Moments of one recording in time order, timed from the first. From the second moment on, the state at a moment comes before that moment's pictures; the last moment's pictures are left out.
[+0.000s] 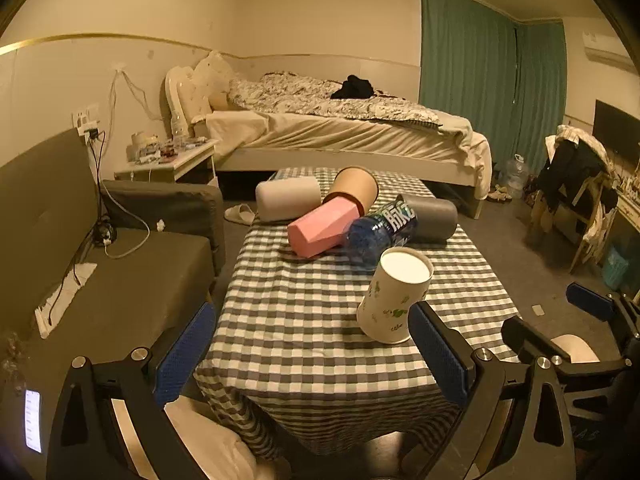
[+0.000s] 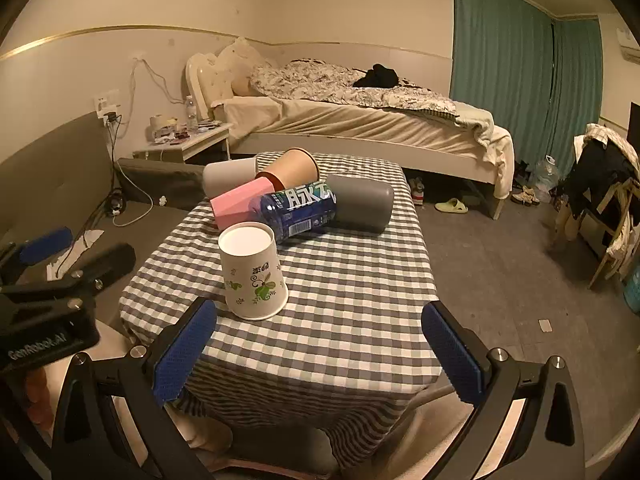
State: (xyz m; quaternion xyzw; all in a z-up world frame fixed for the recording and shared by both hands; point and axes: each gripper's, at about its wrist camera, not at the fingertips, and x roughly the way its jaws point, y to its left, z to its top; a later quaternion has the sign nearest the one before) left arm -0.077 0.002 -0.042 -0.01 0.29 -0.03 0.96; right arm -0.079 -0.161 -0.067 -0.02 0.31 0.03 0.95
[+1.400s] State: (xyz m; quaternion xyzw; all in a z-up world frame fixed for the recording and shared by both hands) left arm -0.077 0.010 -0.050 -0.01 0.30 -0.01 0.95; right arm -0.074 -0.166 -0.078 0.00 0.32 0.02 0.95
